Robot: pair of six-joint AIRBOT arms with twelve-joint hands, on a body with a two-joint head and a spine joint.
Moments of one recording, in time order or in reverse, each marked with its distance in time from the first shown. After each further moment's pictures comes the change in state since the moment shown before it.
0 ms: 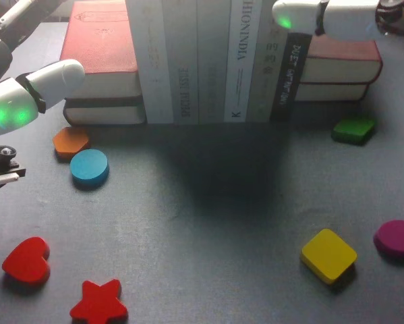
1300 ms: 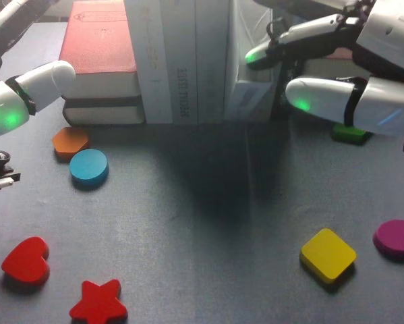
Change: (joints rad) left arm 0.035 0.001 -0.007 -0.045 -0.035 -0.001; right arm -0.268 0.129 -0.220 -0.063 0.404 0.125
